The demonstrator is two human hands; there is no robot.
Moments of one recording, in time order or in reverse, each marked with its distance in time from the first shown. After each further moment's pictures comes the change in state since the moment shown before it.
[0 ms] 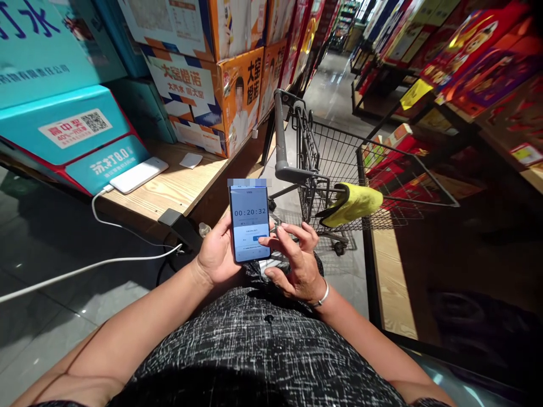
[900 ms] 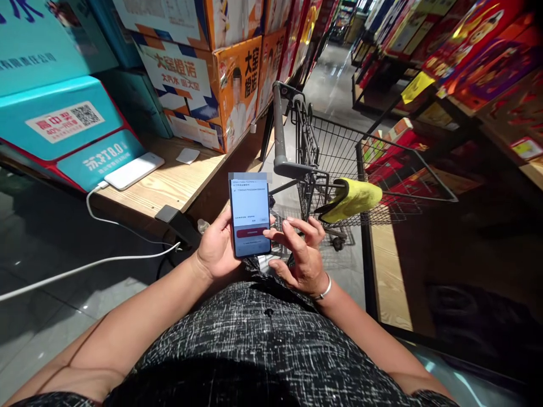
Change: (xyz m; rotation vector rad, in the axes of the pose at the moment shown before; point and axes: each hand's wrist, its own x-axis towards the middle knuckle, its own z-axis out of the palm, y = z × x) left_hand 0.003 0.002 0.006 -0.013 0.031 -0.048; right_hand 0.003 0.002 -0.005 -0.017 0.076 0.008
